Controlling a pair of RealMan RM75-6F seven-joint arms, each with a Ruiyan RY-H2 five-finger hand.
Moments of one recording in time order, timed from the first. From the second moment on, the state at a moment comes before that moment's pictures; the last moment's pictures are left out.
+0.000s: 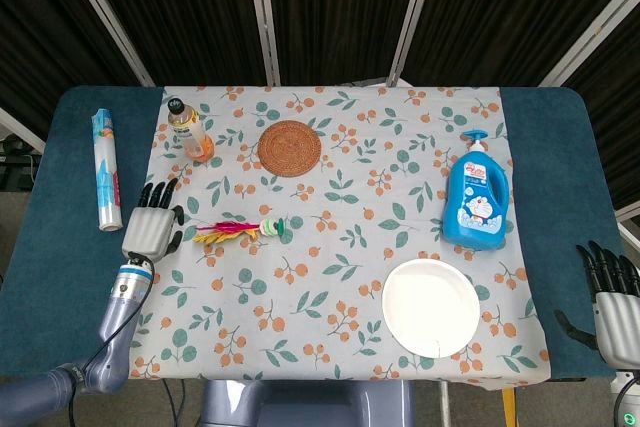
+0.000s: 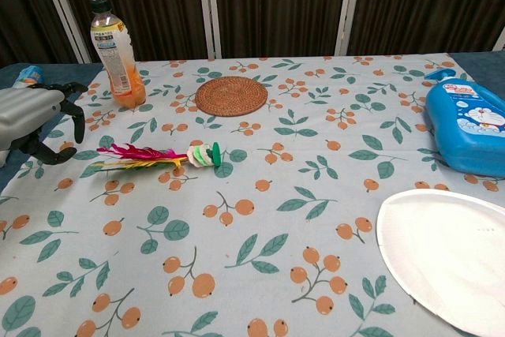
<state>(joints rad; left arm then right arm) -0.52 -1.63 -0.20 -1.31 1.10 1.12 0.54 0.00 -1.09 0.07 -1.67 -1.46 1.52 -0.08</state>
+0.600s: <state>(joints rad) -0.57 -1.73 -0.20 -1.22 1.11 1.12 0.51 0.00 -1.09 0.06 -1.67 -1.46 1.52 -0.08</state>
